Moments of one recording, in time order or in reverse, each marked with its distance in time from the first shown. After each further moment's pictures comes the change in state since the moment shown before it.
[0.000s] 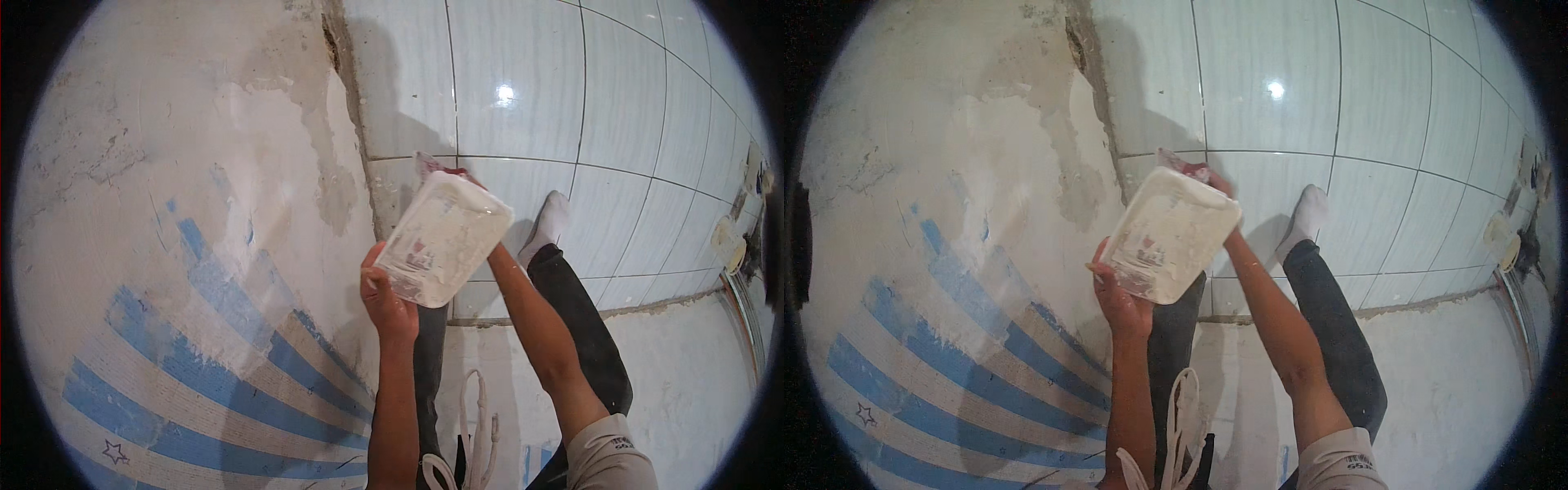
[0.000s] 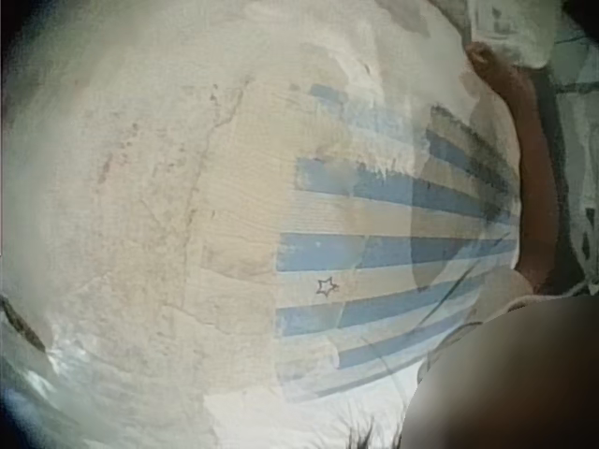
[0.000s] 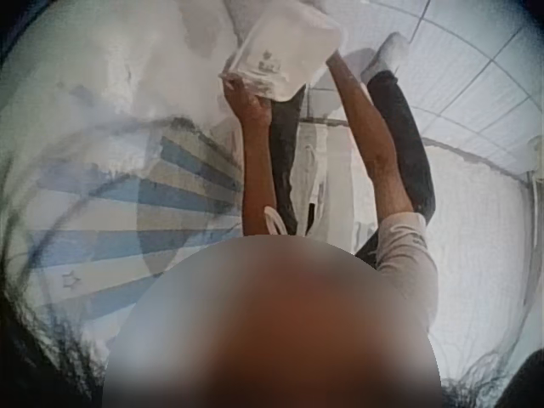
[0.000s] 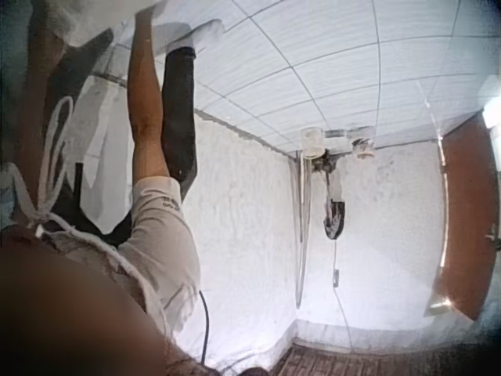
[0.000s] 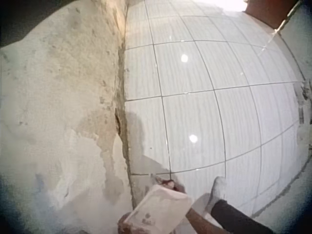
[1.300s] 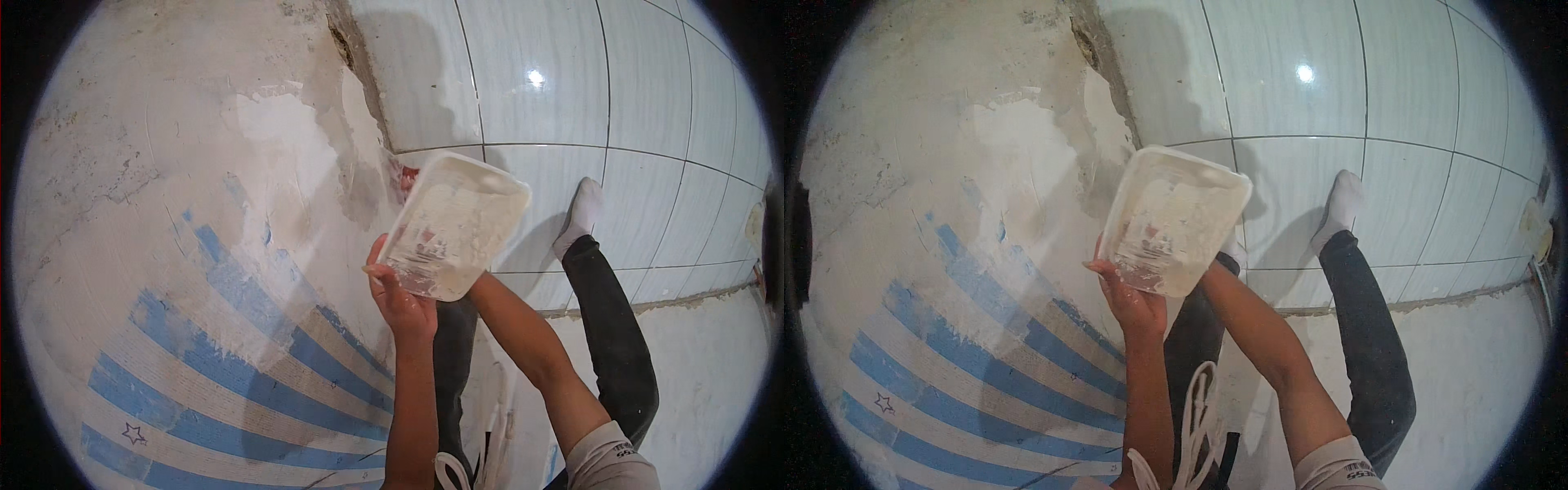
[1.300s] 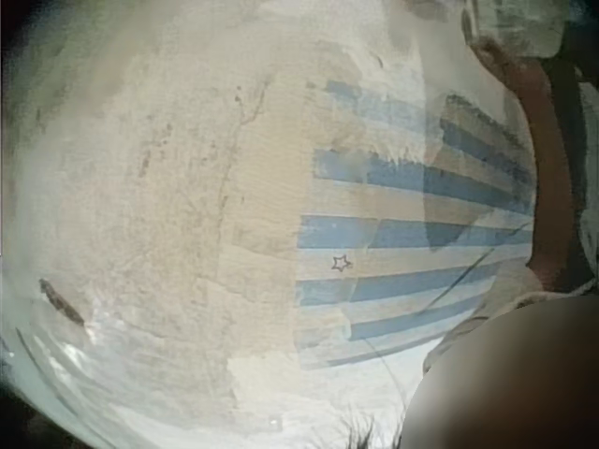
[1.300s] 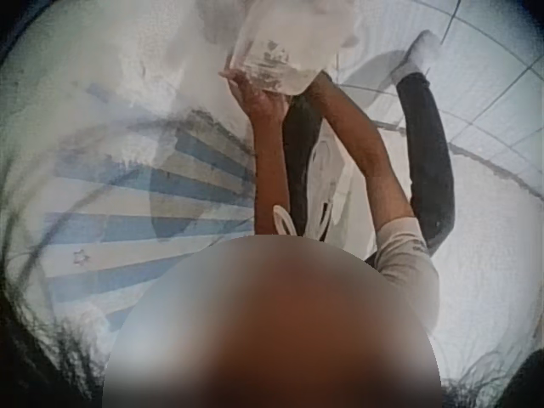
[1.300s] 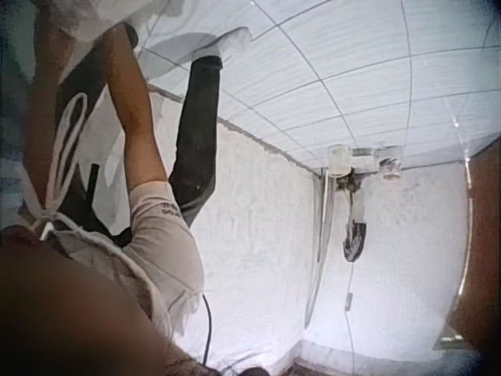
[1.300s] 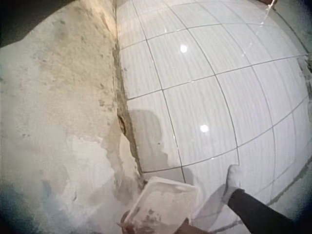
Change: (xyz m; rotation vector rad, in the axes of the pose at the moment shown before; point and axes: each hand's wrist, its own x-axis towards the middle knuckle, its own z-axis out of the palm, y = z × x) left_hand -0.003 0.027 0.021 -0.069 -0.012 0.115; right_hand -0.036 0.031 0.128 -0.653 0.059 -0.010
